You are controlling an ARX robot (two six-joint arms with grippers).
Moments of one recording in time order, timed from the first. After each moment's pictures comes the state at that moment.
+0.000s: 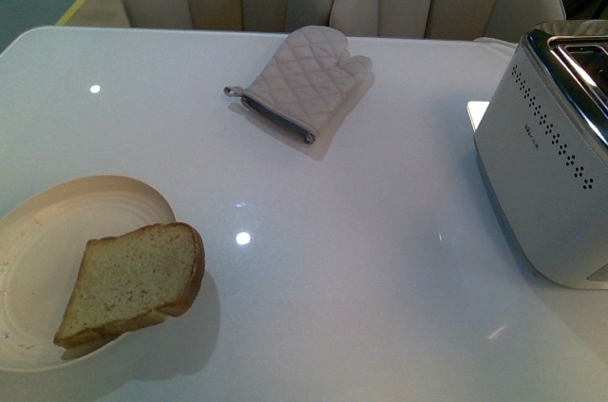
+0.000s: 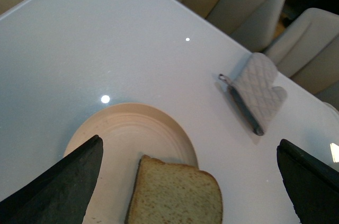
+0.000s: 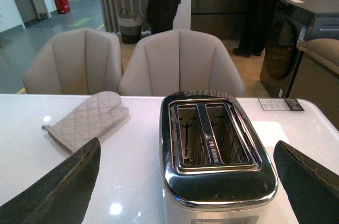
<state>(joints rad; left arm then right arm) 0.26 0.97 0.22 0.29 0.25 -0.38 0.00 0.01 0.02 0.00 0.00 0.00</state>
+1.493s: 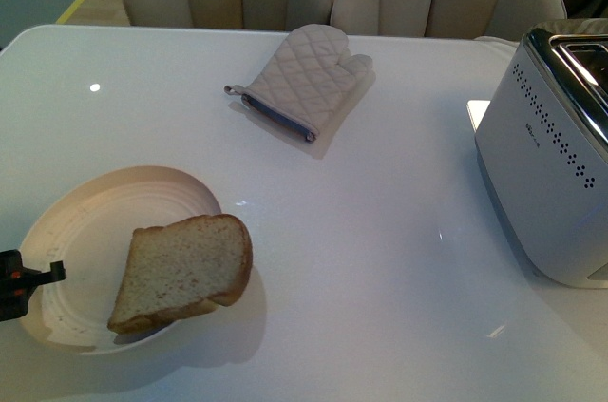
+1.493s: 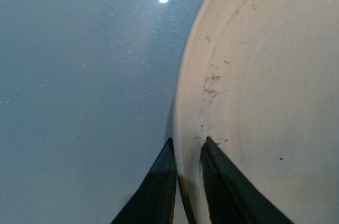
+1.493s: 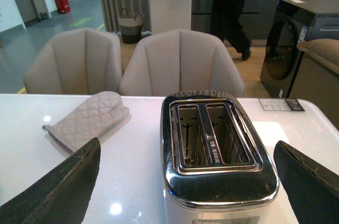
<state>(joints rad) 0.17 2.35 0.56 0.84 0.11 -0.02 0.00 0.01 0.02 0.00 0.00 0.00</state>
